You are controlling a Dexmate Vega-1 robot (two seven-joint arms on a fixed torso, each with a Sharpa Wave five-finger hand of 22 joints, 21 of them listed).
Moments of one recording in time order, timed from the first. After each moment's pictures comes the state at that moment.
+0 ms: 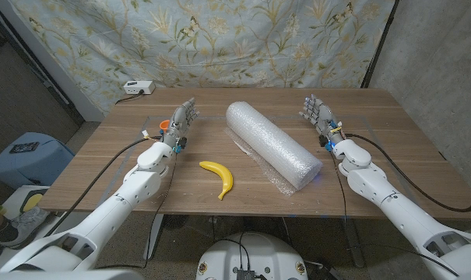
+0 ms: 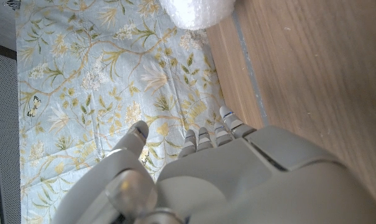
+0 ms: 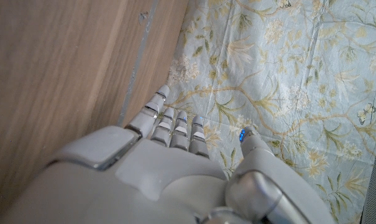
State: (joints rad) left arm 0.85 0.51 0.37 -1.31 -0.65 -0.29 -0.01; left_hand 0.28 0.18 0.66 -0.03 0.18 -0.03 0.05 0.18 0.17 -0.06 0.04 0.20 0.21 -0.06 0.07 0.18 0.17 0.02 0.02 0.45 0.17; right arm -0.85 -0.51 -0.37 -1.30 0.66 0.29 0.03; right_hand 0.23 0.12 0.39 -0.02 0.17 0.16 -0.02 0.19 0.18 0.13 0.07 0.19 0.20 0.09 0.03 0.19 0.27 0.36 -0.01 0.19 0.17
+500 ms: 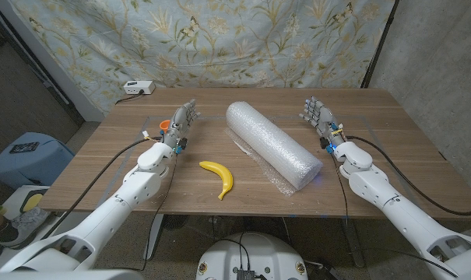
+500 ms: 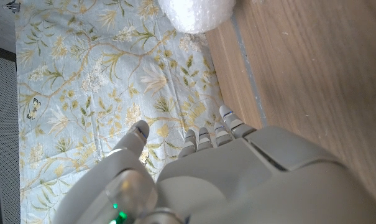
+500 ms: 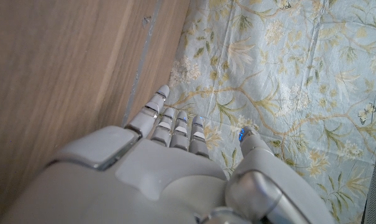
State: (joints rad) left arm 0.86 0.52 0.37 -1.33 -0.65 -0.27 -0.01; left_hand 0.29 0.18 0.66 -0.03 0.18 -0.03 0.05 0.18 0.17 -0.06 0.04 0.20 0.21 -0.06 0.07 0.18 0.17 0.03 0.02 0.45 0.17; right arm -0.87 -0.52 -0.36 -1.33 0.66 0.28 0.02; right_hand 0.23 0.12 0.39 -0.02 0.17 0.16 -0.02 0.19 0.18 0.13 0.07 0.19 0.20 0.09 0.03 0.19 0.26 0.36 -0.01 0.19 0.17
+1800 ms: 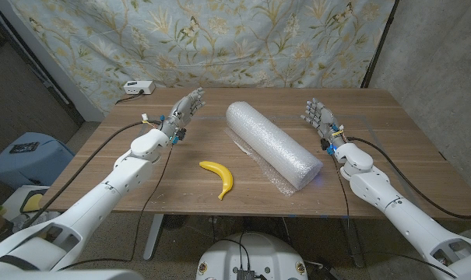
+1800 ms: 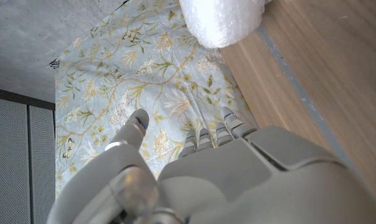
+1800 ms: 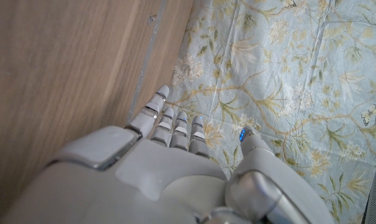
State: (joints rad) left arm 0.79 0.62 0.40 -1.41 -0.59 -0.24 -0.11; left_hand 0.39 0.14 0.68 -0.15 0.22 -0.05 0.04 0.18 0.17 -0.10 0.04 0.20 0.19 -0.08 0.08 0.18 0.17 0.02 0.02 0.37 0.16; right arm -0.89 -0.53 -0.36 -1.35 0.65 0.27 0.00; right_hand 0.23 0.12 0.38 -0.03 0.17 0.16 -0.02 0.19 0.18 0.13 0.06 0.19 0.20 0.08 0.04 0.19 0.26 0.36 -0.01 0.19 0.17
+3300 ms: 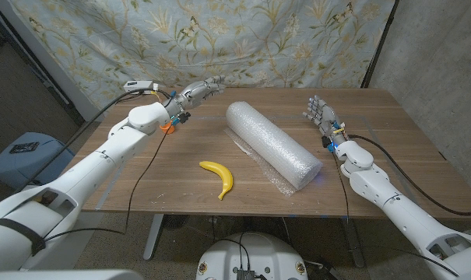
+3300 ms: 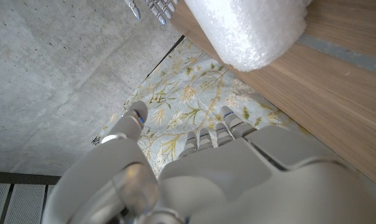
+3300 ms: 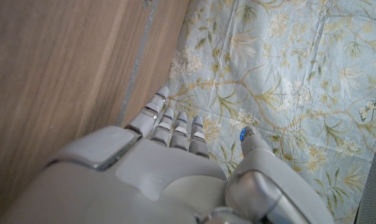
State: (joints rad) left arm 0.57 0.69 0.51 -1.37 -0.44 -0.24 -0.39; left_hand 0.50 0.10 0.68 -0.18 0.23 -0.09 0.03 0.18 0.17 -0.11 0.04 0.20 0.20 -0.10 0.09 0.18 0.17 0.04 0.02 0.32 0.16; right arm -0.85 -0.52 -0.36 -1.30 0.64 0.30 0.00; right_hand 0.23 0.12 0.38 -0.04 0.17 0.16 -0.03 0.19 0.18 0.12 0.07 0.19 0.20 0.08 0.04 0.20 0.25 0.35 0.00 0.19 0.17
